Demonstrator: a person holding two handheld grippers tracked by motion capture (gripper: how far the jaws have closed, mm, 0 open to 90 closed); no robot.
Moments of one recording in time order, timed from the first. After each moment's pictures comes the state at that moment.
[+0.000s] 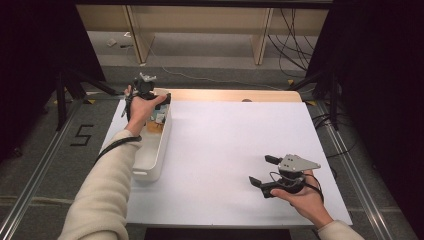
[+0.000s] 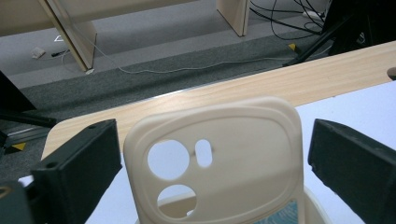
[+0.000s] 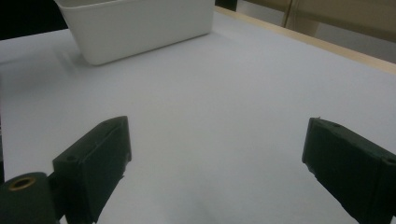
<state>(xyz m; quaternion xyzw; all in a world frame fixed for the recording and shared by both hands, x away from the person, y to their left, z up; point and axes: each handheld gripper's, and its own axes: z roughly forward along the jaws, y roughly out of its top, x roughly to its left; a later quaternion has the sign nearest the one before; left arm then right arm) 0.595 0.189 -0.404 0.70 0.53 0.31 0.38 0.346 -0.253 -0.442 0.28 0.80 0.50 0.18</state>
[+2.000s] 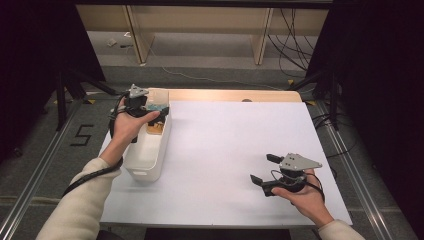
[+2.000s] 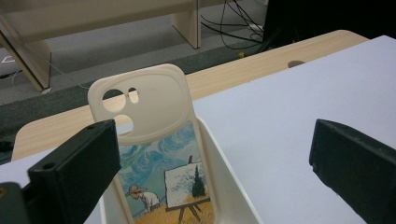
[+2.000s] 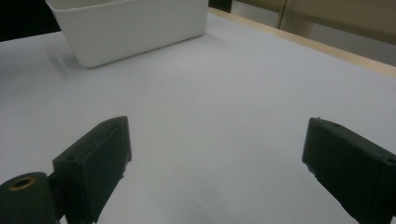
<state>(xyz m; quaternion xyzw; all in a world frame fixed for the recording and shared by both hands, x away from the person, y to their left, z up) 0.502 0.196 -0.379 0.72 0.46 0.27 0.44 0.348 -0.256 -0.441 0.29 0.79 0.50 0.18</state>
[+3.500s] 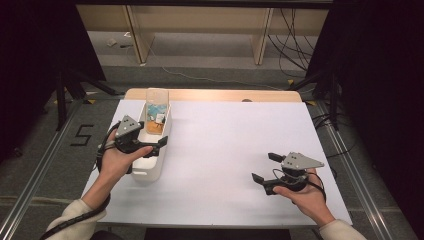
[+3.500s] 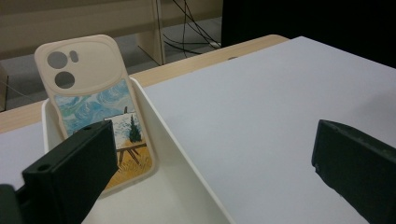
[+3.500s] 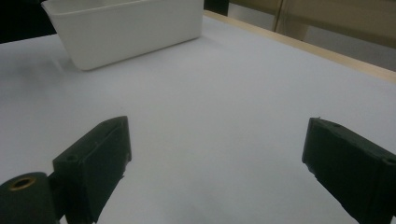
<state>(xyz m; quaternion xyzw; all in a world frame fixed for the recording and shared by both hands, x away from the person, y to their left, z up) 0.407 0.200 -0.403 0.73 0.40 0.25 0.50 0.349 -0.260 -0.438 0.29 0.79 0.50 0.19</state>
